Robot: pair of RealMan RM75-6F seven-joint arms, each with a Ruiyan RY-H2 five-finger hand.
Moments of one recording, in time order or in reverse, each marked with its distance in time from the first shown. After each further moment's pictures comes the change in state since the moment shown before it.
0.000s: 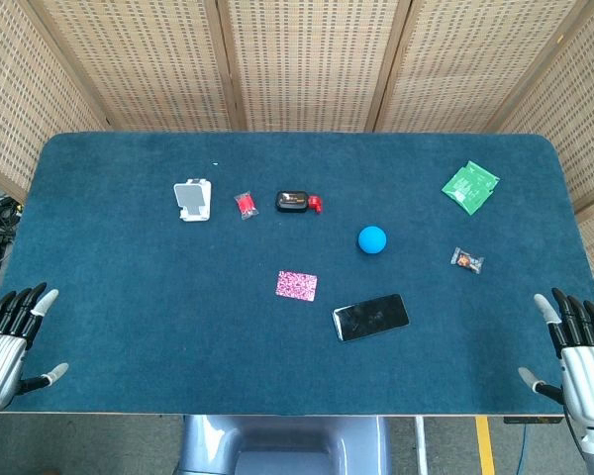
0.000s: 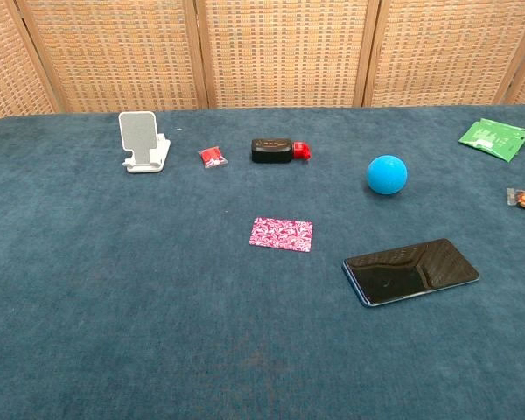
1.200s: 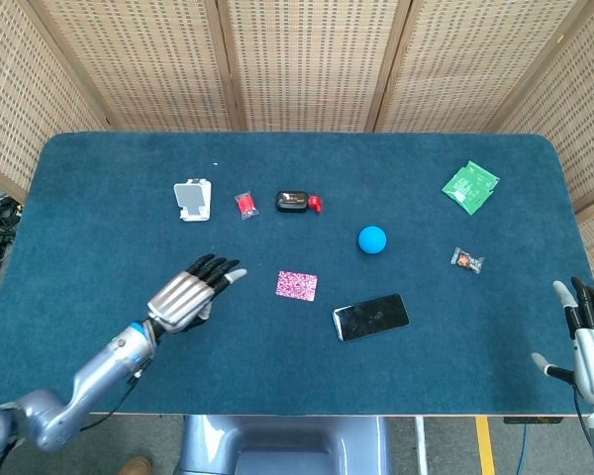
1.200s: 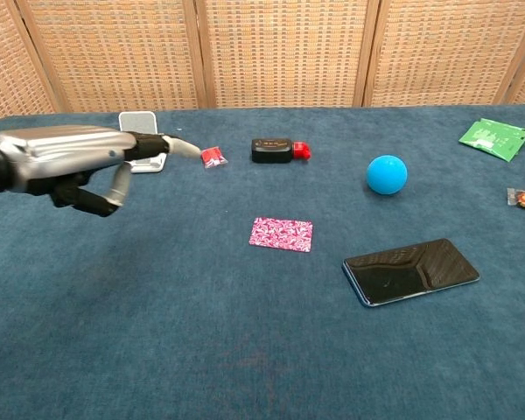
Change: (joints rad) left arm -0.614 -0.267 -0.213 -0.014 -0.279 -0.765 0.226; right arm 0.045 -0.022 0.067 0.051 0.181 -0.106 0.008
